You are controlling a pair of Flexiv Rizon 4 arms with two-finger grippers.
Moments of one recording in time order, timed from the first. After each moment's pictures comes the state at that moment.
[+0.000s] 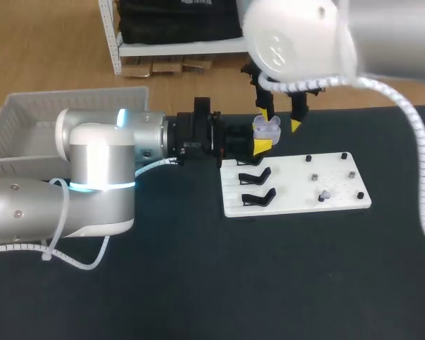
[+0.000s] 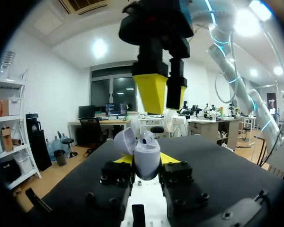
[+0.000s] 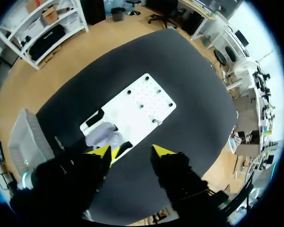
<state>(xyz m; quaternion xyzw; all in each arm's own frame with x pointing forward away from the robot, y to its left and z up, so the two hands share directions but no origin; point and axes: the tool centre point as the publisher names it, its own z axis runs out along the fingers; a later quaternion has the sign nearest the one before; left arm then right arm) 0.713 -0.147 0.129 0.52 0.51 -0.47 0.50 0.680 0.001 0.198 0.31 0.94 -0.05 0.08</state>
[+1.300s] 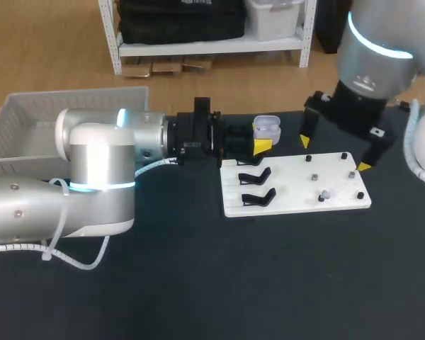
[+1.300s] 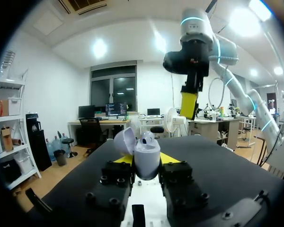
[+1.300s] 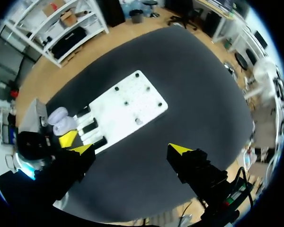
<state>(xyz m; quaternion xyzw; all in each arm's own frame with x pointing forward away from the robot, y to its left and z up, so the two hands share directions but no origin) 0.713 -0.147 0.129 0.52 0.51 -0.47 0.50 0.624 -0.079 0.172 0.25 0.96 0.06 0.13</state>
